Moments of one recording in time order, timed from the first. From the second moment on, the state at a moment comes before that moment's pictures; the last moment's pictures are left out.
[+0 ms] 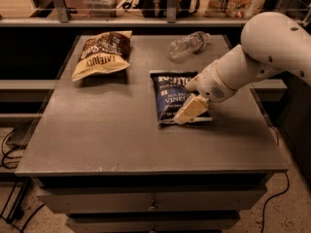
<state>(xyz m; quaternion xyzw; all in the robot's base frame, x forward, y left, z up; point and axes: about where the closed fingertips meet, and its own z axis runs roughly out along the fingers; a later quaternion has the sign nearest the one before) 0.556 -0.082 0.822 -0.57 0.76 0.15 0.26</state>
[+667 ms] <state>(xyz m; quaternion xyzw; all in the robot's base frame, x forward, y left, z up) 0.556 -0.082 0.831 -0.57 0.76 0.15 0.26</state>
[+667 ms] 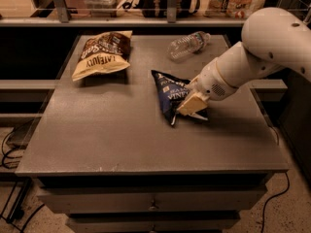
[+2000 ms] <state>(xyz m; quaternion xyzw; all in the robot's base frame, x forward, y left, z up) 0.565 -0.089 0.912 -0.59 0.73 0.13 0.31</state>
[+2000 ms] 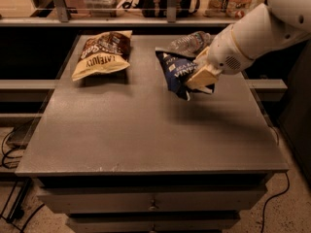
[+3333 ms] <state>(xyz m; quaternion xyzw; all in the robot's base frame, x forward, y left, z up) 0.568 -0.095 0.936 -0.55 0.73 0.17 0.36</state>
